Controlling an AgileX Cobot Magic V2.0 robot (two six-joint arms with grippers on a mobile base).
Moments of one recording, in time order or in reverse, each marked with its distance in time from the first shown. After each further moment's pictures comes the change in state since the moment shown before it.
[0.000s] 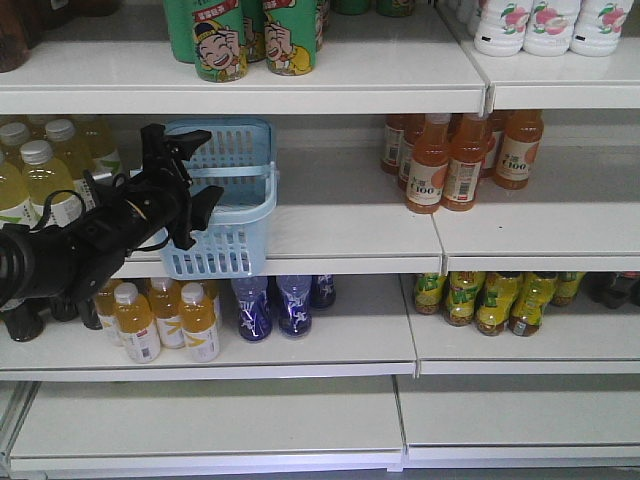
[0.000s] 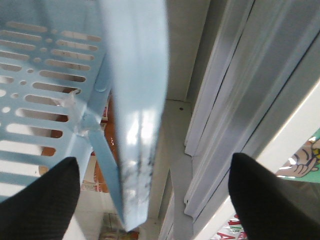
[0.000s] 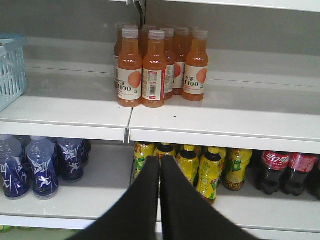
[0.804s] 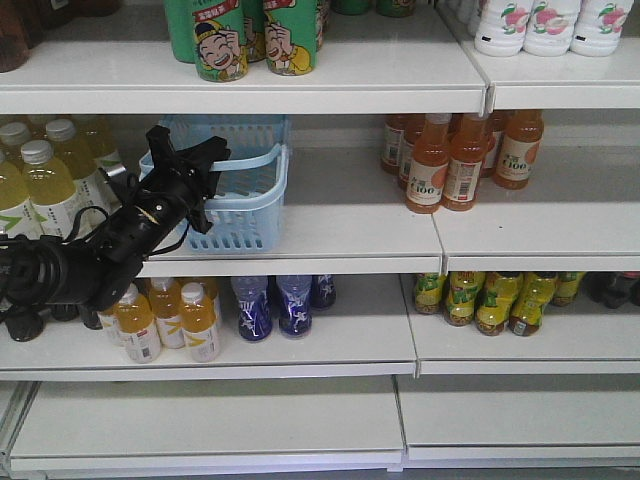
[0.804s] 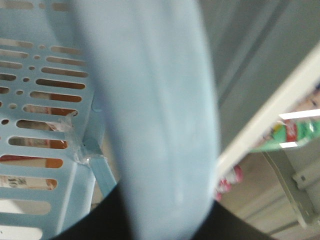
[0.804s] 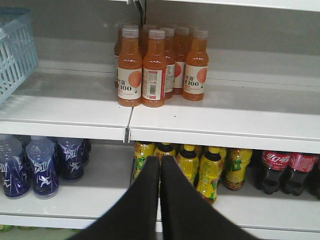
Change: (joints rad) left arm 0.000 0.153 -0.088 -0.014 -0.331 0.091; right arm 0.000 0.000 0.000 0.000 0.001 0.000
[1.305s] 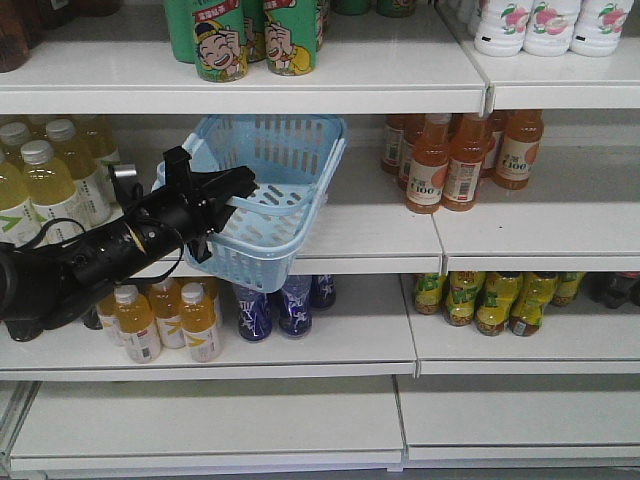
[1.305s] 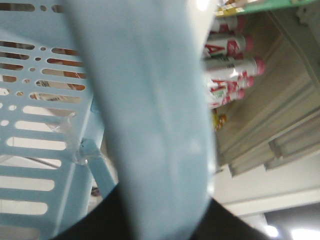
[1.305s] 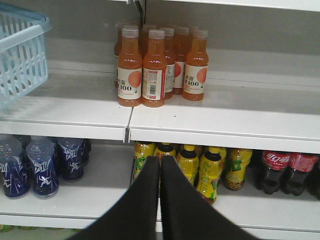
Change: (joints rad) left arm 0.000 -0.221 0.220 0.356 -0.004 -0.002; right arm 0.000 0.000 0.000 0.000 0.000 0.000
